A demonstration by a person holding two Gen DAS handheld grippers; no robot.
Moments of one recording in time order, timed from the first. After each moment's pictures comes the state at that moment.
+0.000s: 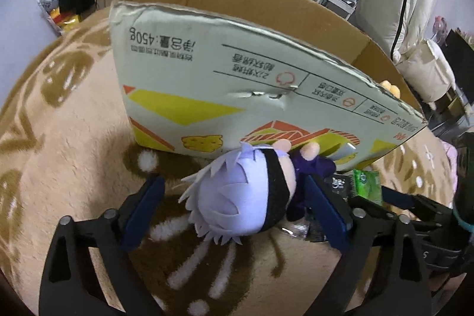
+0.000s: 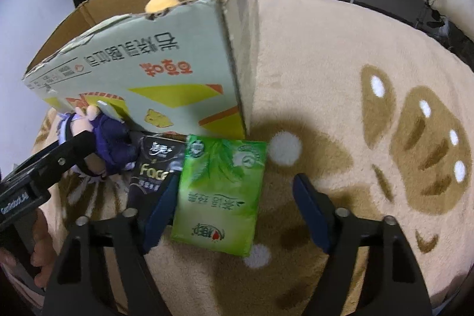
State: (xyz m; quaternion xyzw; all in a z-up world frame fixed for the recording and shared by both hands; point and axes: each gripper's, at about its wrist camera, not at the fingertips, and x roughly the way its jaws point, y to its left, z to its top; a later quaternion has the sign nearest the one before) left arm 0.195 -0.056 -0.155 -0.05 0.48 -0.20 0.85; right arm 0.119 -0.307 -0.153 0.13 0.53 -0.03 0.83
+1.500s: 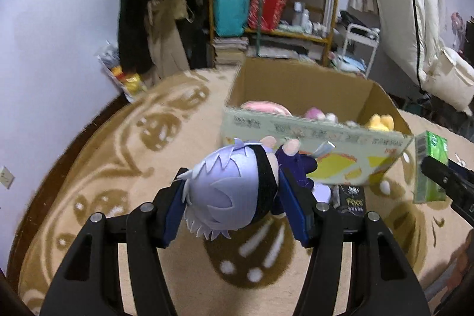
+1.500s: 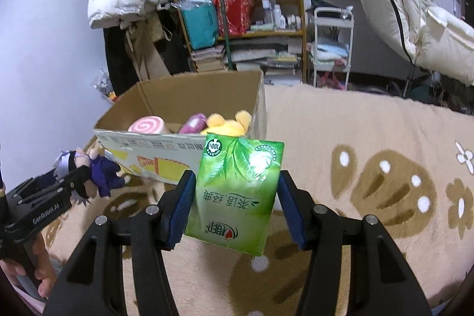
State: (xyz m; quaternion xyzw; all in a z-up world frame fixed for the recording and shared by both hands) left arm 0.116 -0.026 -0.065 0.03 0.35 -0.07 0.93; right arm 0.053 -0.298 -0.053 0.11 0.35 -0.03 0.93
